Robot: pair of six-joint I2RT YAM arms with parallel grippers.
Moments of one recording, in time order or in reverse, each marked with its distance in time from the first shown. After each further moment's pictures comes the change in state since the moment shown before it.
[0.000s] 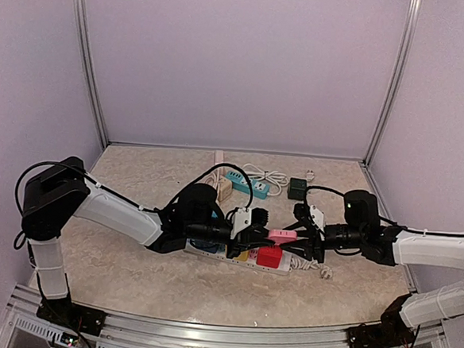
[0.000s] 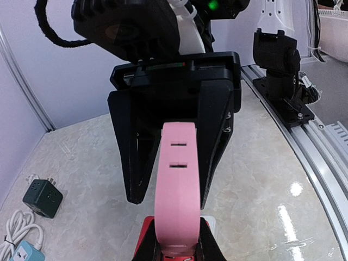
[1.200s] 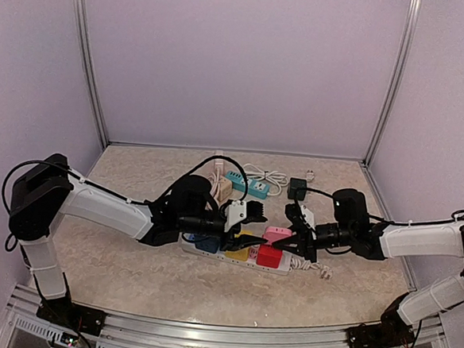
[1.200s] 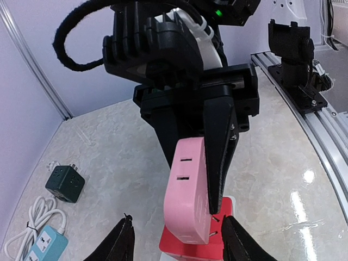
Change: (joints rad) left arm 0.027 -0.082 -0.012 -0.113 -0.056 0.070; right arm 0.005 0.143 0.050 0.061 -0.110 0.019
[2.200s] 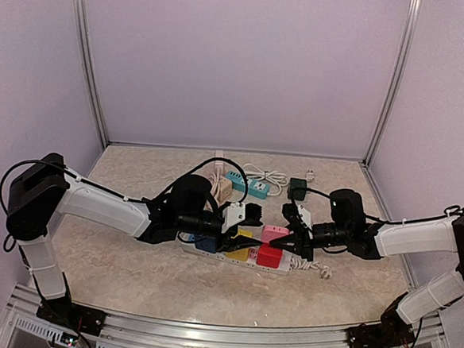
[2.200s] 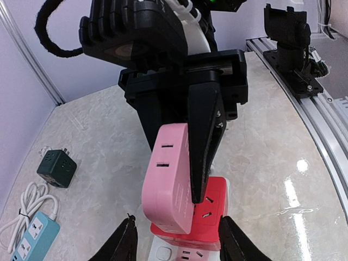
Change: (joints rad) left arm 0.014 -0.024 0.000 -0.112 0.004 0.022; right arm 0.000 0.064 0.005 0.071 0.012 -0.009
